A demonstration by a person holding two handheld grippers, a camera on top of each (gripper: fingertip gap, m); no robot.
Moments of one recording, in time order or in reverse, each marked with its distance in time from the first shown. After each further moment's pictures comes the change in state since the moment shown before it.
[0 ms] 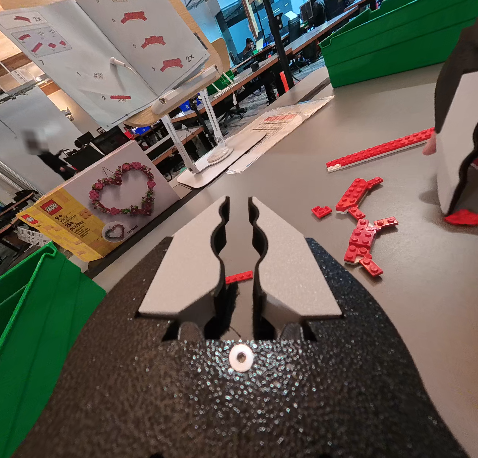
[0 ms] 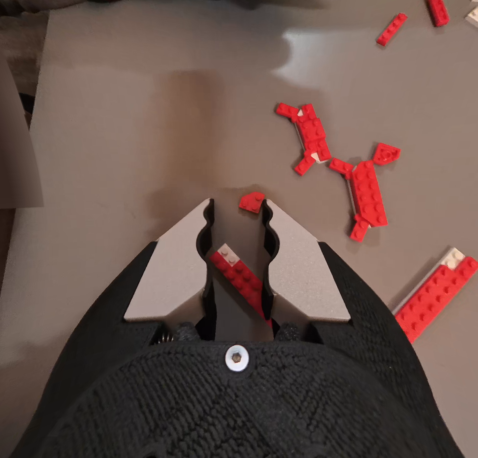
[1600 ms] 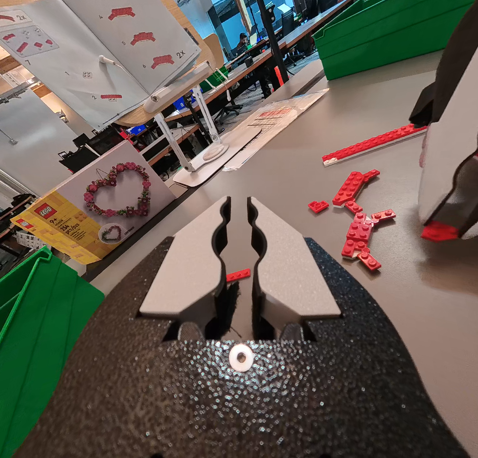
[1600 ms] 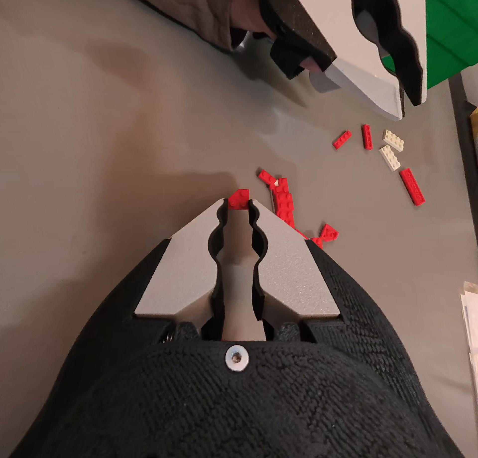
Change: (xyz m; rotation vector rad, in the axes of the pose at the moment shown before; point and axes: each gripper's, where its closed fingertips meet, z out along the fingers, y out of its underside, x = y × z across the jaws) left arm 0.005 0.003 0.002 -0.013 0.020 0.026; right arm 0.008 -0.042 0.016 0.057 0.196 -0.374
